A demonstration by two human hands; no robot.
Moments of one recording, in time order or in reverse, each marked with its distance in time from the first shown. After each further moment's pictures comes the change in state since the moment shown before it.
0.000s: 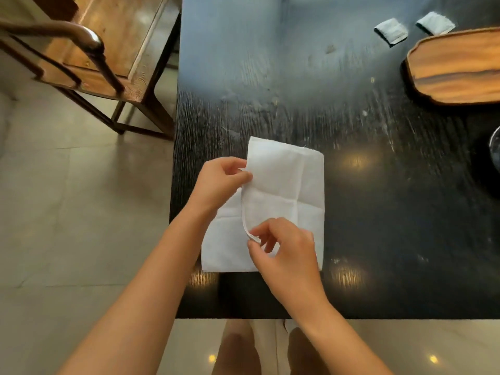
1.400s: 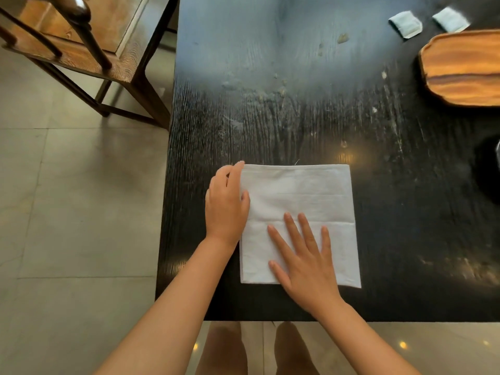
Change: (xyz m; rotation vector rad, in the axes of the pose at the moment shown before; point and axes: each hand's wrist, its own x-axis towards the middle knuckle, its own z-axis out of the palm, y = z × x) left_hand 0.008 -0.092 0.039 0.515 0.376 0.389; right_hand -0.008 0.122 0.029 -0.906 -0.238 -0.216
